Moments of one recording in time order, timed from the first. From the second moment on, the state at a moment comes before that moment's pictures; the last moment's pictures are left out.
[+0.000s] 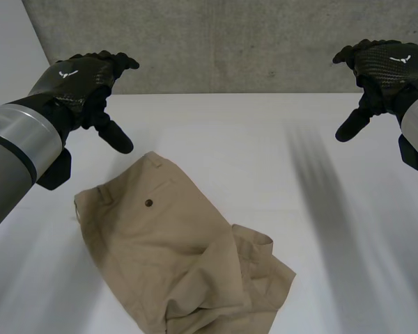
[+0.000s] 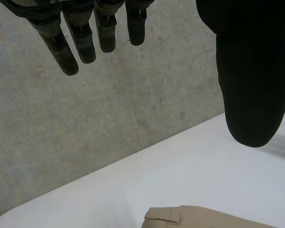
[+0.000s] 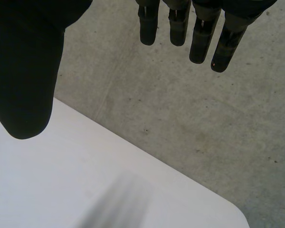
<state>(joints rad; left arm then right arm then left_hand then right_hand) 4.28 -1.63 -1.40 2.96 -1.56 3.17 1.90 -1.46 1.33 0.19 1.56 2.96 0.19 0.22 0.23 0.22 0.04 0.17 0.20 0.21 0.23 0.05</state>
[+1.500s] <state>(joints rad) 4.23 -2.00 -1.06 3.76 -1.57 3.74 2.01 -1.30 1.36 0.24 1.43 2.65 1.09 1.19 1.16 1.19 0.86 0.17 0.20 0.21 0.23 0.05</state>
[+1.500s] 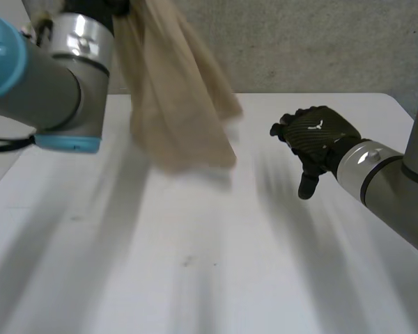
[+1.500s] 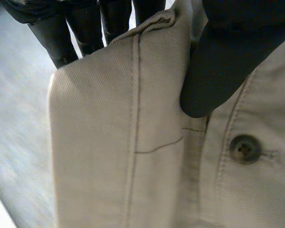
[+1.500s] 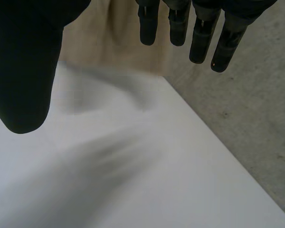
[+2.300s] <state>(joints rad) 3.86 -1.90 -1.55 3.69 -1.32 3.83 1.77 -1.46 1.30 0.25 1.44 2.66 0.28 0.26 0.27 0.26 0.07 0.17 0.20 0.21 0.23 0.05</state>
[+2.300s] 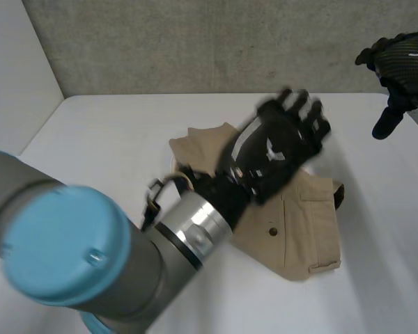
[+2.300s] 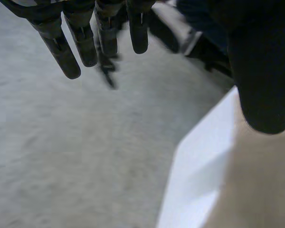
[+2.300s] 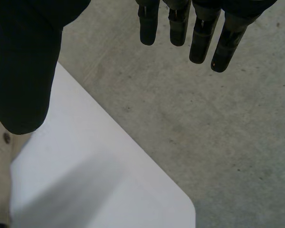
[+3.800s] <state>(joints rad) 4.35 -2.53 -0.95 3.28 -1.28 3.35 2.18 -1.46 1.30 0.30 1.60 2.75 0.35 0.36 0.36 0.36 0.19 0.98 1.18 1.17 1.18 0.98</state>
